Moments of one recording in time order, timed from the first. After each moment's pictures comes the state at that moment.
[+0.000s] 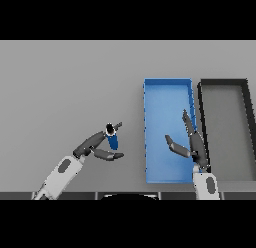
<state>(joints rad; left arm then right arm) -0.21 0.32 -0.56 -1.39 0.06 -0.21 -0.08 0.12 -0.12 0.09 -1.71 0.12 0.07 -0.09</state>
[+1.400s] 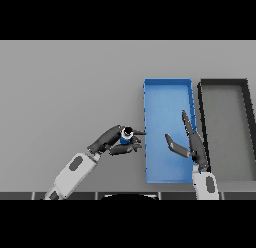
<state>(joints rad) -0.29 0.18 -0.57 -1.58 0.17 -0.17 -0.08 0.11 -0.13 0.09 -1.69 0.15 0.07 -0.12</state>
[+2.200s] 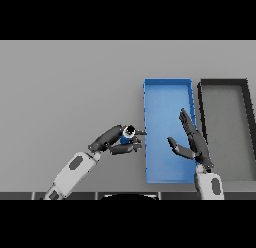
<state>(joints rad) -0.30 0.18 -0.57 -1.58 0.16 -0.19 -0.04 0.12 -0.15 0.08 -1.81 -0.06 0.20 -0.07</state>
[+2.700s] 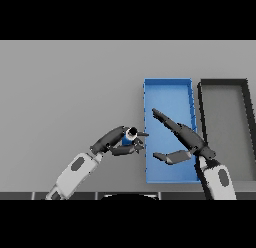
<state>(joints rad) -0.29 0.16 -0.58 -1.58 0.13 -0.18 -0.03 -0.10 -0.33 0.19 -2.04 -0.30 0.41 0.21</state>
